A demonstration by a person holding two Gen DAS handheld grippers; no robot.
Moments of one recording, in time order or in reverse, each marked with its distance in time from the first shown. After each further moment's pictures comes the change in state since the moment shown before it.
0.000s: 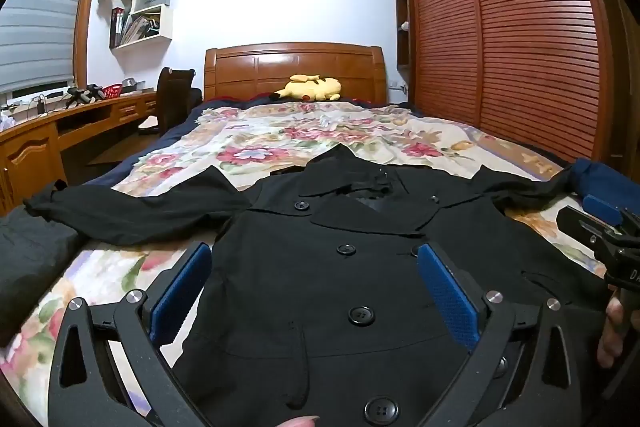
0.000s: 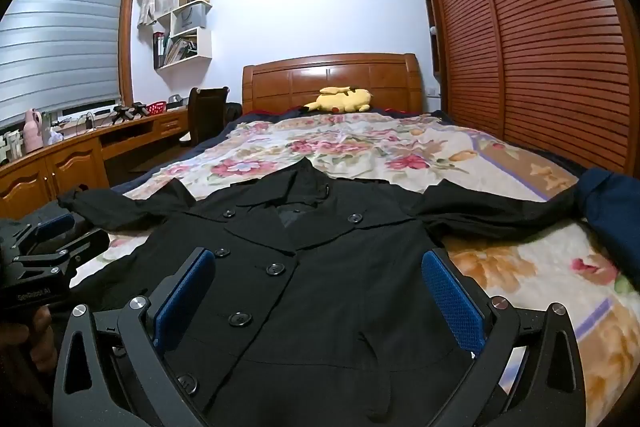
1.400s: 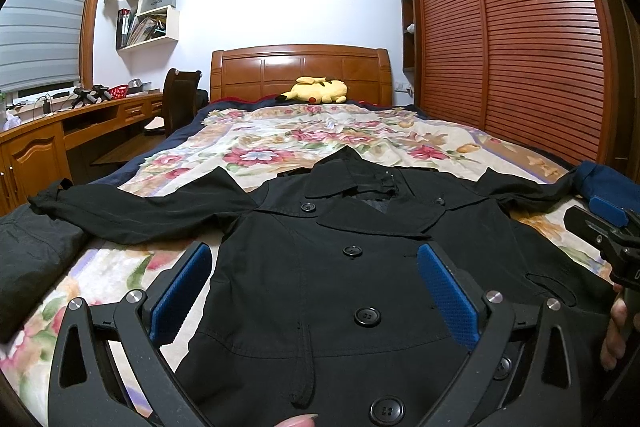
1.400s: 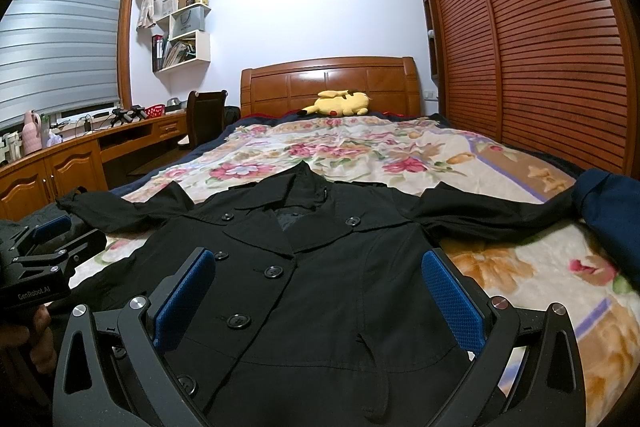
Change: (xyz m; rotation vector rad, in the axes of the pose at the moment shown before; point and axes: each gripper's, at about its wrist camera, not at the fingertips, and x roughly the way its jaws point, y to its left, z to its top) left arm 0.000 0.005 -0.001 -0.005 -0.003 0.013; right arm 0.000 -0.001 0.000 0.002 -0.015 -0.006
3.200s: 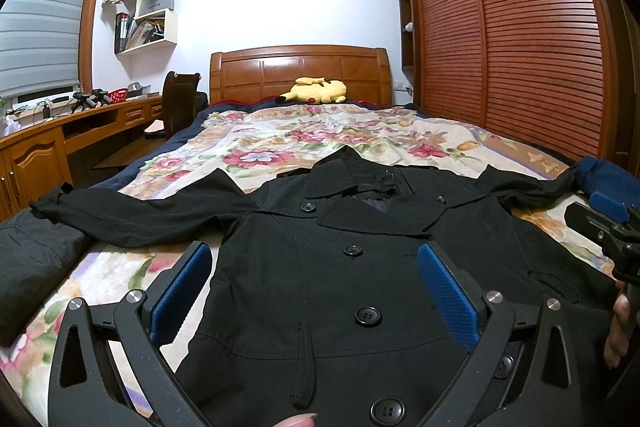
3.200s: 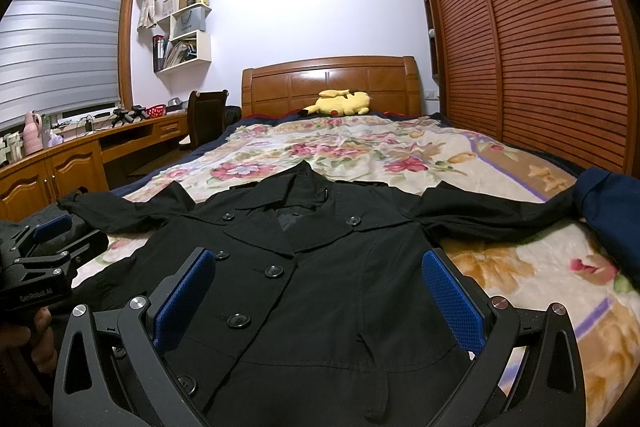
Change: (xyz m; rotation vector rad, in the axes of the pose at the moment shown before) left arm -0.002 0.004 0.002 0.011 0.000 0.003; right arm -0.001 -0.001 0.001 0.000 0.001 0.005
